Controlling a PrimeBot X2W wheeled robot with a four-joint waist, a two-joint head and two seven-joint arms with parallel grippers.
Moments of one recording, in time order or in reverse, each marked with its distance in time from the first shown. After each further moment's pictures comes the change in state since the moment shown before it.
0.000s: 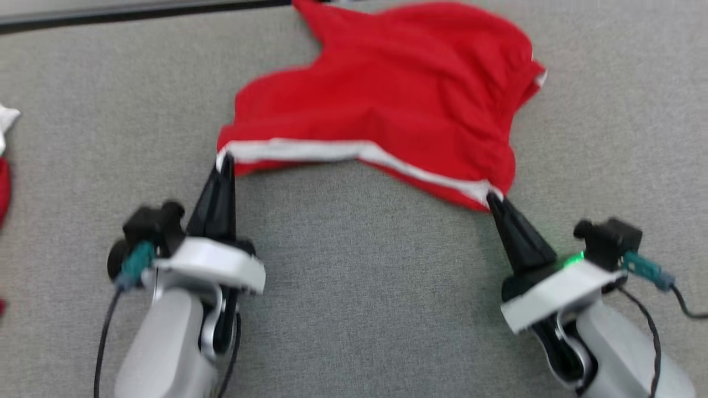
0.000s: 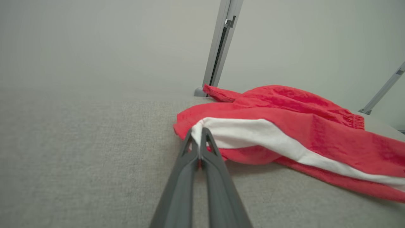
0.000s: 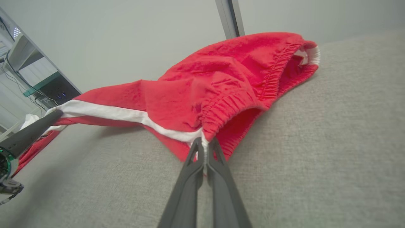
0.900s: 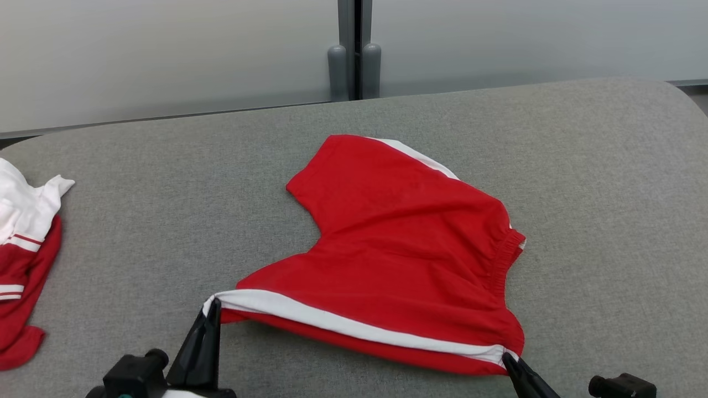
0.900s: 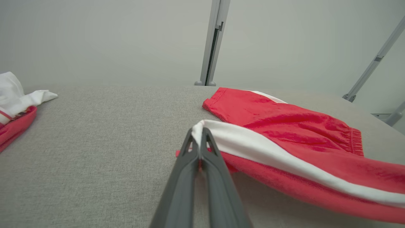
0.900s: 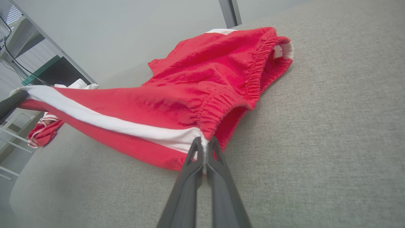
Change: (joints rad) left arm 0.667 0.080 0.025 -0.582 0.041 0.077 0.194; right arm 0.663 0.016 -0.198 -0.361 -0.148 0.000 0.176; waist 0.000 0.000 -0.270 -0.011
